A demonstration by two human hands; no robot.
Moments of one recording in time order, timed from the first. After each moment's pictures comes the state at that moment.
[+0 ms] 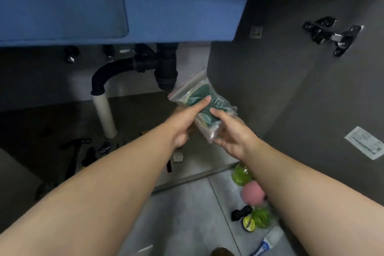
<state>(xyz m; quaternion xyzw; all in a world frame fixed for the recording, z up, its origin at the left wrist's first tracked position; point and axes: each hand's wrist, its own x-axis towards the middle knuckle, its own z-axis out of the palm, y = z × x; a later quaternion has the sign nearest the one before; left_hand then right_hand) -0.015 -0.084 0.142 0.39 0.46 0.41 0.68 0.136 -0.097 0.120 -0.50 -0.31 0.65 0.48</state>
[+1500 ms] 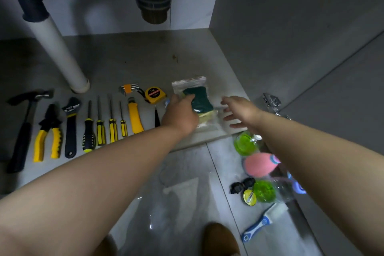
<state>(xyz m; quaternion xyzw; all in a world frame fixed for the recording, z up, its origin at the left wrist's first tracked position) 0.002 -0.029 -0.055 0.66 0.64 0.17 0.35 0.191 -0.015 -0.031 -0.74 -0.43 0.49 0.18</state>
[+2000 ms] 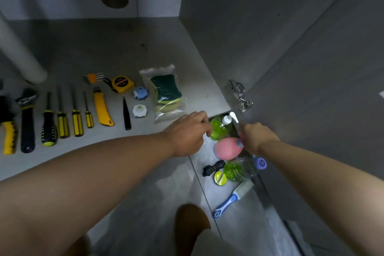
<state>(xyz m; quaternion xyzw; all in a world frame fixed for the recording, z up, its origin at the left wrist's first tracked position) 0.067 -0.093 -0.053 0.90 0.34 0.07 0.26 0.303 -0.125 -0.028 -0.76 -0.59 0.14 -0.23</state>
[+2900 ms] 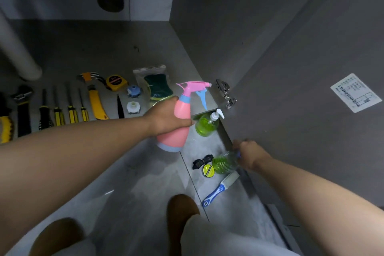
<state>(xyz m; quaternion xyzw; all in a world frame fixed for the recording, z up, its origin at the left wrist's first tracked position) 0.037 -0.083 -0.036 0.71 0.51 0.17 0.46 0.316 -0.197 -0.028 -0.76 -0.58 0.22 -0.22</state>
